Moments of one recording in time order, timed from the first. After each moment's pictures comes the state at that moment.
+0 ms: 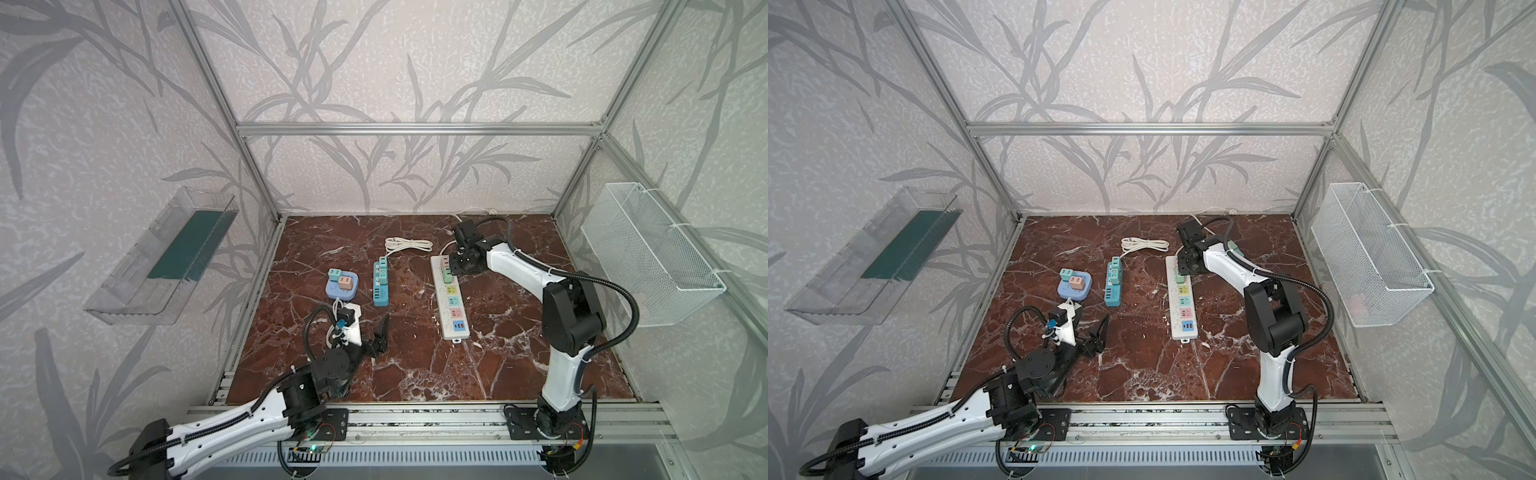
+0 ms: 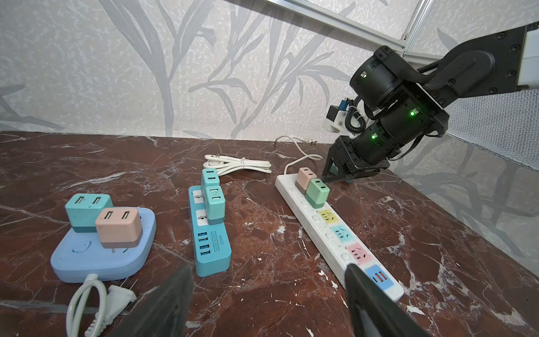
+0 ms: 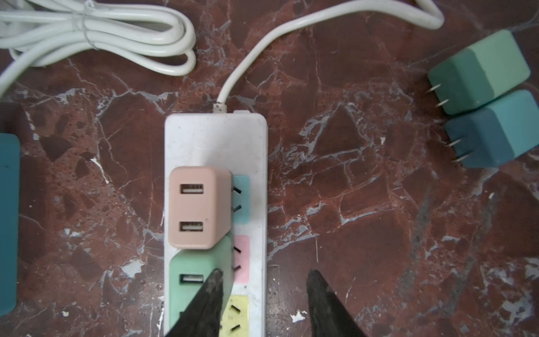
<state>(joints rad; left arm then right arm) -1.07 0.53 0.18 0.24 -0.69 -0.31 0.44 1.94 1.49 -0.68 0.12 0.34</state>
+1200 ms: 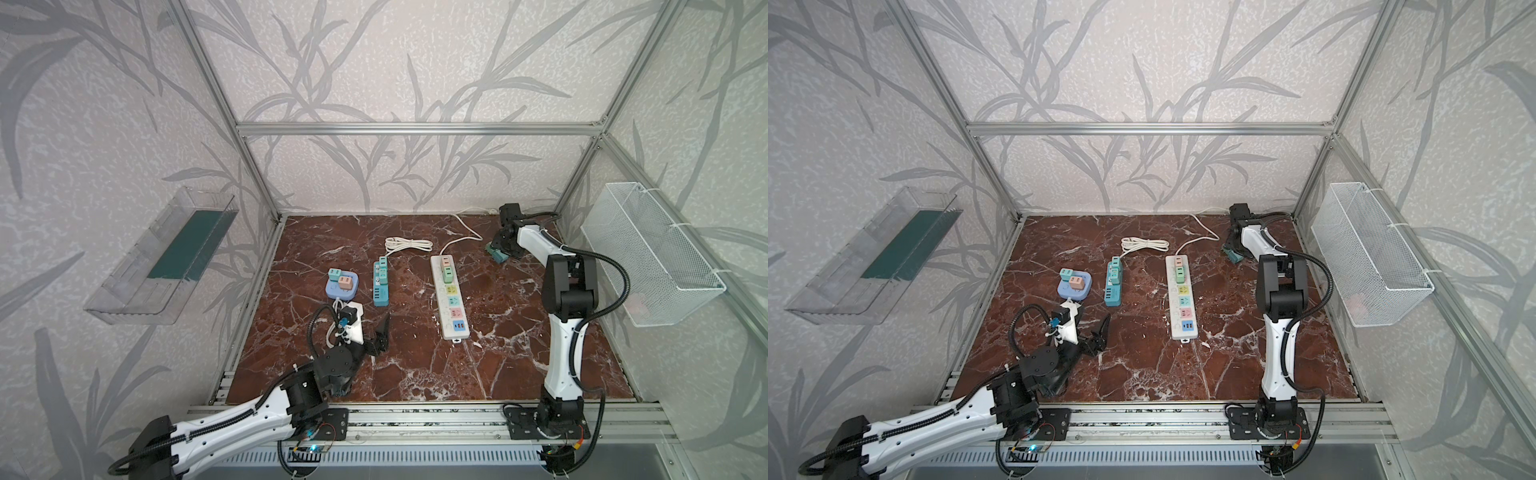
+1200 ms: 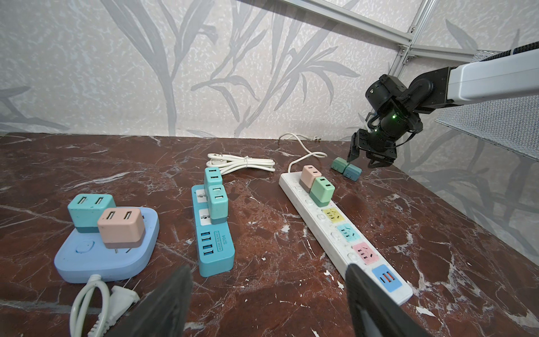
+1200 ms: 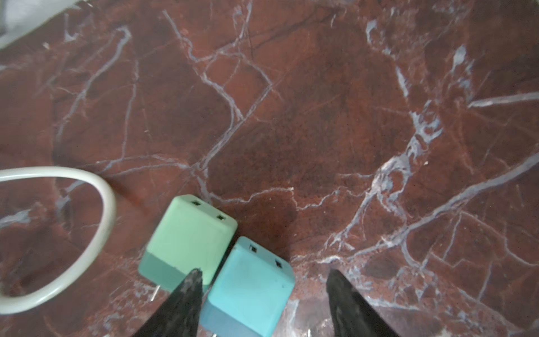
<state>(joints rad) -1.05 0.57 0.18 0.27 -0.69 -0.30 0.05 2.26 1.80 -0.68 0.24 0.56</state>
